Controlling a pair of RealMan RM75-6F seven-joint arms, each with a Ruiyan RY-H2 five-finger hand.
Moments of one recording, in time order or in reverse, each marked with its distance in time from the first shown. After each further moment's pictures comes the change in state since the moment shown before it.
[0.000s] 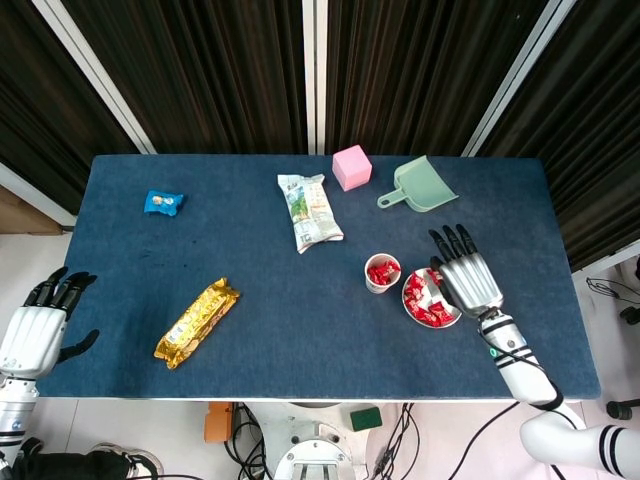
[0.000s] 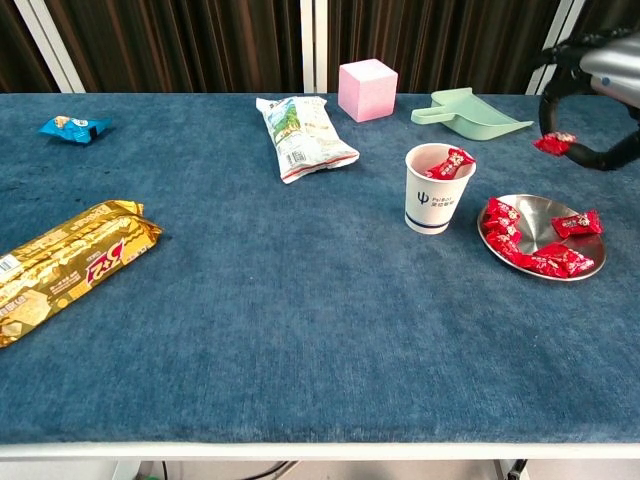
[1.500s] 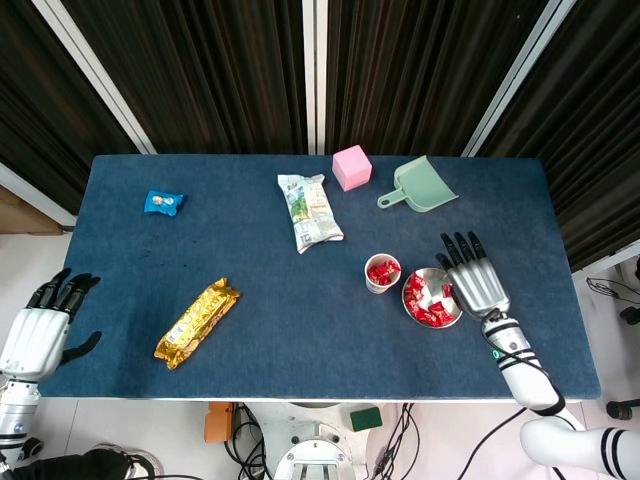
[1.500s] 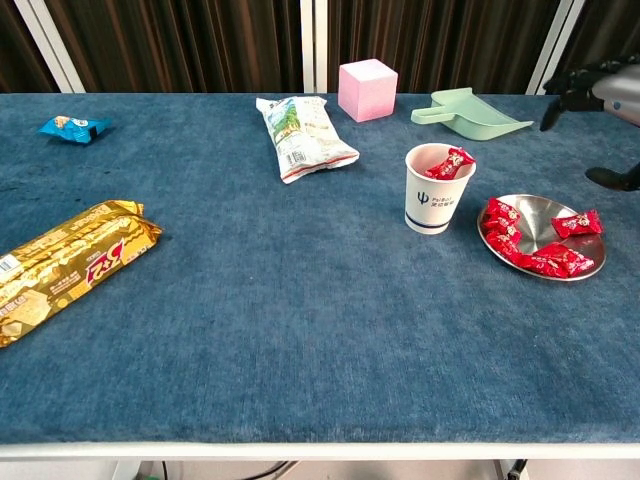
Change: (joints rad) left arm 0.003 -0.004 0.007 -0.003 0.020 0.007 0.016; right arm 0.010 0.022 -0.048 -0.047 0.173 -0.005 -0.137
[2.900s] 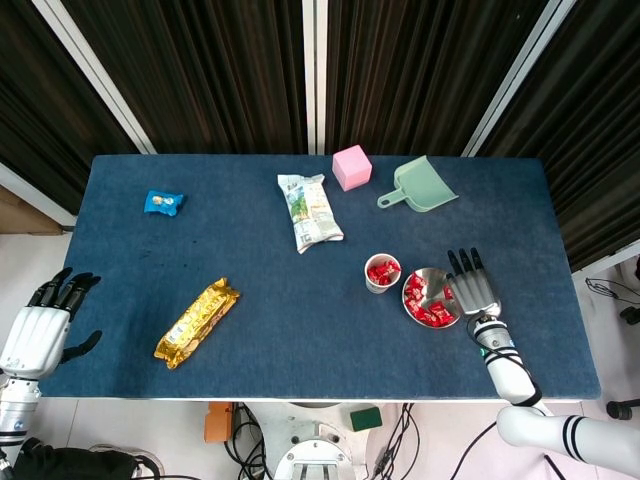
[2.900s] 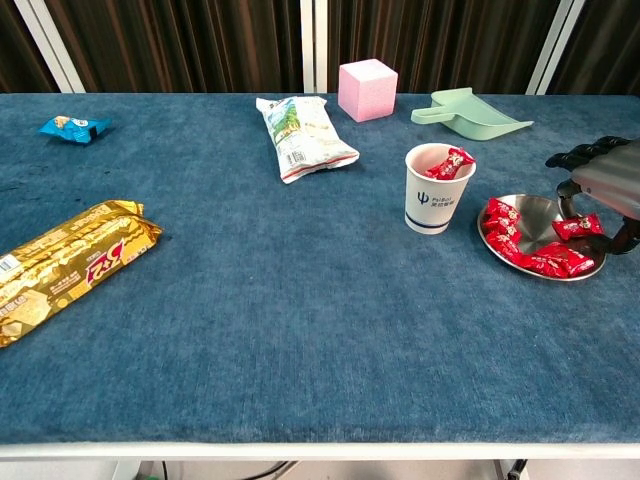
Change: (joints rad) left arm -0.008 0.002 -0.003 0.007 -0.009 -0.015 -0.017; right arm 0.035 -0.202 -0.049 0.254 0.166 -0.046 -0.156
